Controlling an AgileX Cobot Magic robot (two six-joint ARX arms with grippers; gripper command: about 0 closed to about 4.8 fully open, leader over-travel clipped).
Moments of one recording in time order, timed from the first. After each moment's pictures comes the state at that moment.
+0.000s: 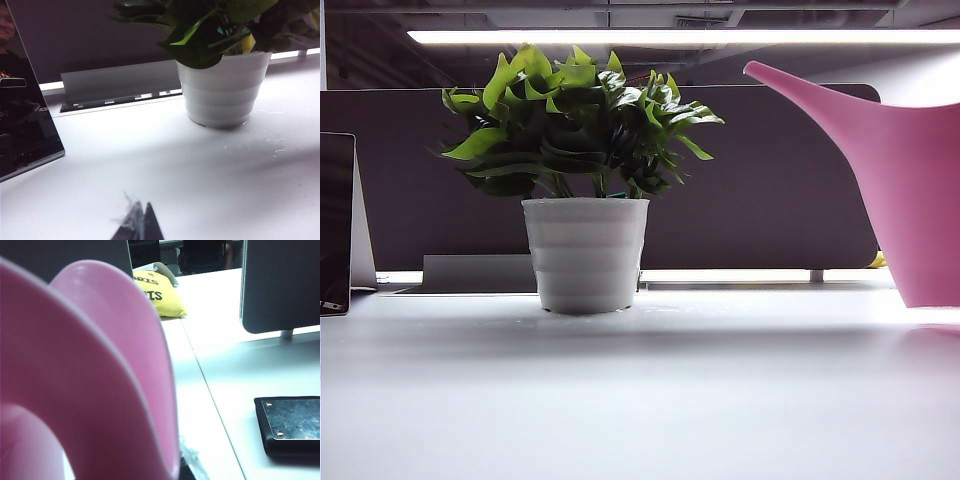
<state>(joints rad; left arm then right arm) -0.29 0.00 0.01 -0.04 -0.09 0.10 -0.39 1.55 0.51 1.03 -0.34 0.12</state>
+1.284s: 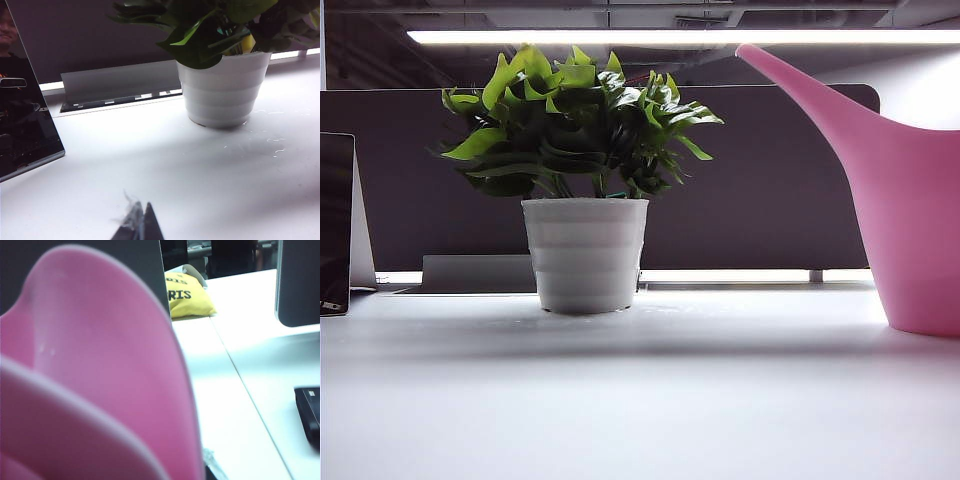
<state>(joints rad) -0.29 0.00 0.01 -0.04 -0.09 0.10 -0.39 1.68 0.41 1.29 -0.44 0.17</state>
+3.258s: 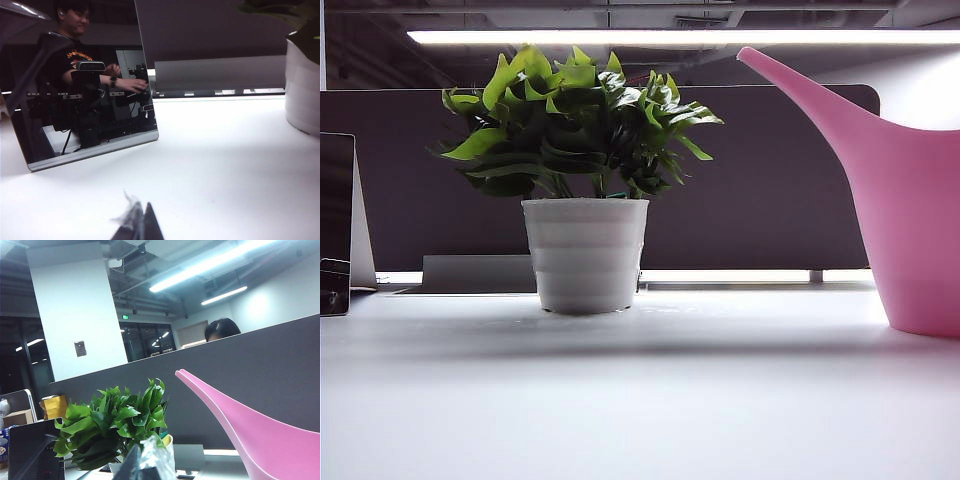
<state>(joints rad) 0.01 0.00 0.01 -0.05 -0.09 0.10 -0.16 0.00 0.02 0.58 -0.56 0.56</state>
